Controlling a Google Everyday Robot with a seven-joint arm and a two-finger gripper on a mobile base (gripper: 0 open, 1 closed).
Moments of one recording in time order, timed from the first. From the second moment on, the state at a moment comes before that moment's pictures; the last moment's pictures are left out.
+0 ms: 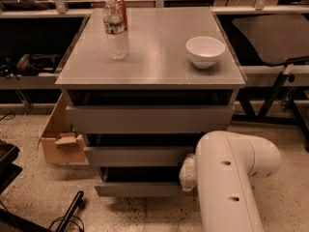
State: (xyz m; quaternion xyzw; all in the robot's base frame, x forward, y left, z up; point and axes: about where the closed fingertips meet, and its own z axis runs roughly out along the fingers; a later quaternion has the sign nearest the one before) arm 0.614 -0.174 0.193 -0.64 0.76 -0.09 0.07
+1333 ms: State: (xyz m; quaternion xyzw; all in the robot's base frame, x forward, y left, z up) arm 0.614 -0.174 0.193 -0.64 0.76 -0.09 0.07
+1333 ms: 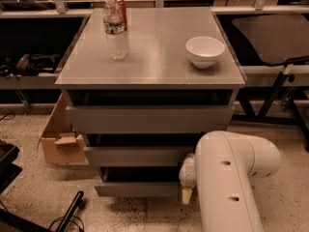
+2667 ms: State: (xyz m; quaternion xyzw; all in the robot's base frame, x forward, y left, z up) arm 0.525 -0.203 0.175 -0.64 0.77 -0.08 0.00
